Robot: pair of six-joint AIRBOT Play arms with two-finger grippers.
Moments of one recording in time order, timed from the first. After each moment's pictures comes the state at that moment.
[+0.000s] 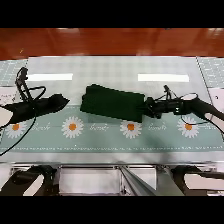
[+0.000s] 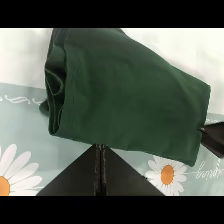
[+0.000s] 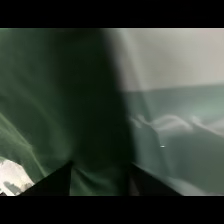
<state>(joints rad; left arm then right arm) -0.11 -0.73 0.65 1.00 -0.82 -1.66 0.01 -1.51 0.76 -0.48 0.93 1.25</state>
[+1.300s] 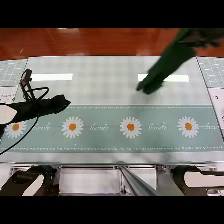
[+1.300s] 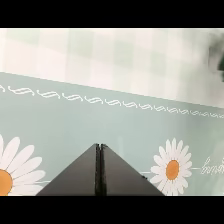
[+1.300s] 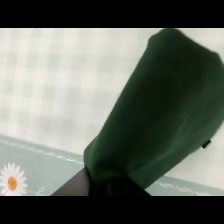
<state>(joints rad) -0.11 -0.77 0.64 0.99 -0.83 -1.66 -0.20 -1.51 2.04 -0.99 1.62 1.62</state>
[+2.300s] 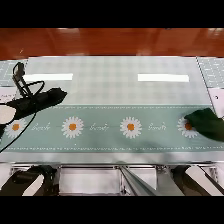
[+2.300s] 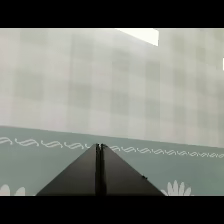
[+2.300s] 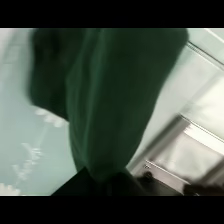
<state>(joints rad) -0.11 -0.77 0.64 0.99 -0.64 -1.61 -1.04 -1.02 1.33 -1.47 1.85 1.71</state>
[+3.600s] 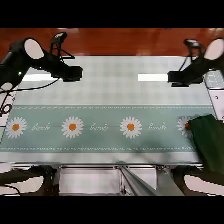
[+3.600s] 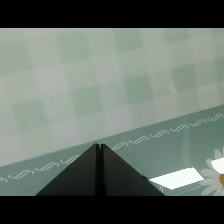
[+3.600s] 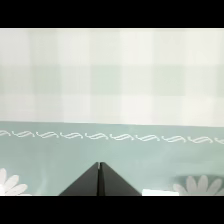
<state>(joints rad) -0.23 -1.46 1.45 1.29 -1.19 -1.59 0.08 -1.40 1.43 -1.54 1.37 1.68</state>
